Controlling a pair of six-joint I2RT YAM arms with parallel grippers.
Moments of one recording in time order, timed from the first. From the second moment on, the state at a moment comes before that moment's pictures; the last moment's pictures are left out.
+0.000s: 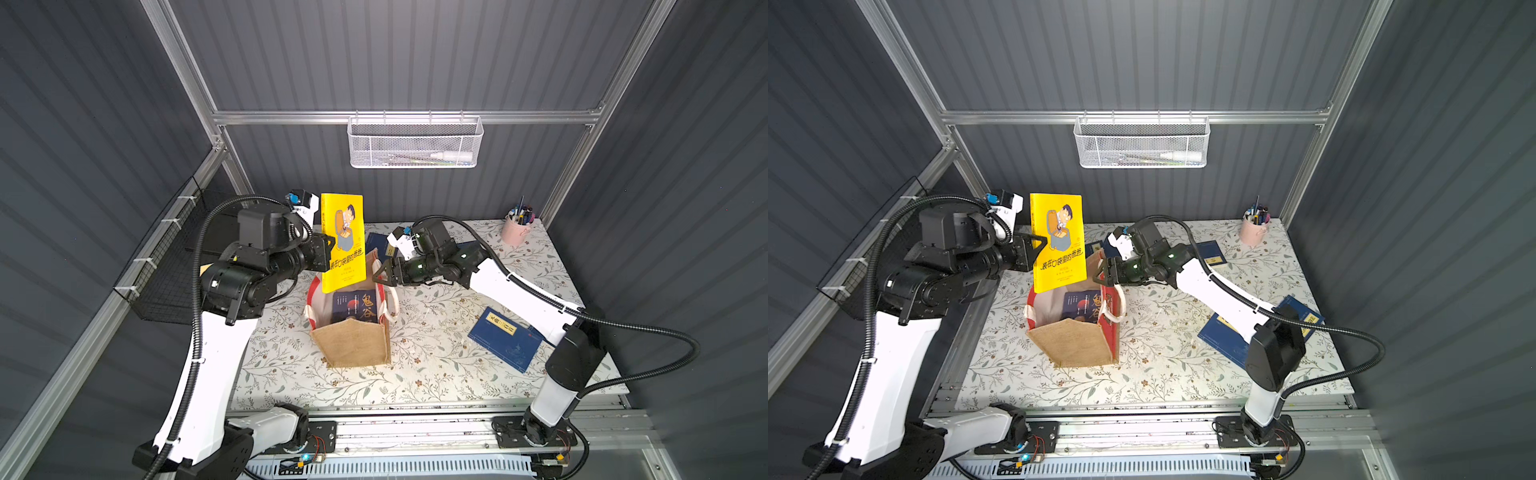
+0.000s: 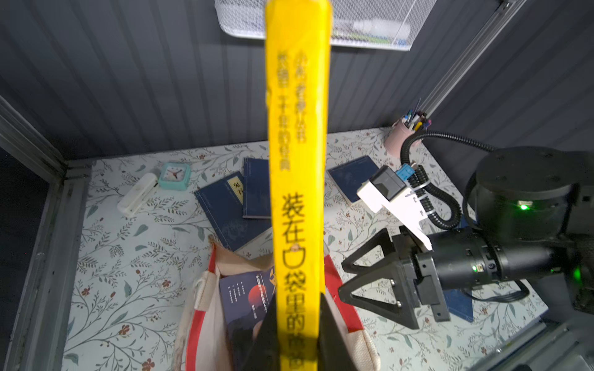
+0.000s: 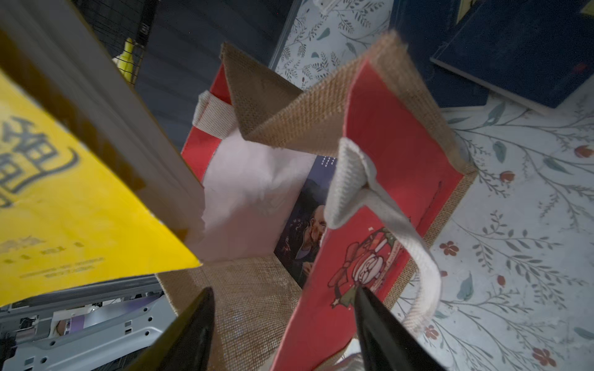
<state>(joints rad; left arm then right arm) -0.36 1.25 1.82 -1.11 0.14 -0.16 0.74 1.77 1.66 -0.64 -0.48 0.53</state>
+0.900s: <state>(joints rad) -0.36 1.45 1.86 -1.42 0.18 -0.09 0.76 1.70 1.58 -0.69 -0.32 0.51</state>
